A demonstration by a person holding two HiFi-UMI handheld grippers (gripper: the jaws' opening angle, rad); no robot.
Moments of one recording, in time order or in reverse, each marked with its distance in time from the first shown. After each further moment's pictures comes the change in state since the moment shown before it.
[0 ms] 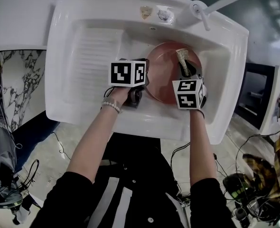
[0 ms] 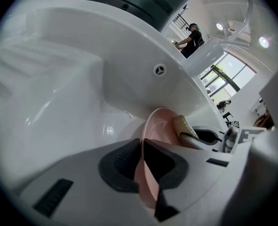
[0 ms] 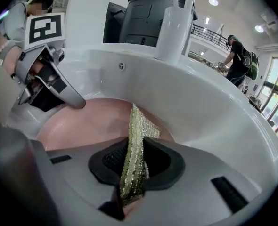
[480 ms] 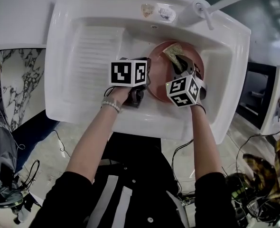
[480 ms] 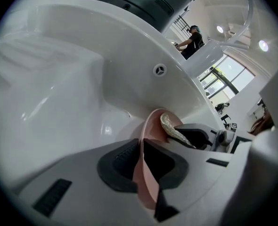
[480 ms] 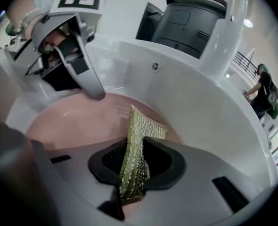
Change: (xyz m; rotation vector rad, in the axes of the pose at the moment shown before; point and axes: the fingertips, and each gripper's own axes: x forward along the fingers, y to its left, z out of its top) left arm -0.003 -0.005 0.003 -0.019 -0.019 -0.025; right arm 0.015 0.032 0.018 -0.348 -0.051 0.080
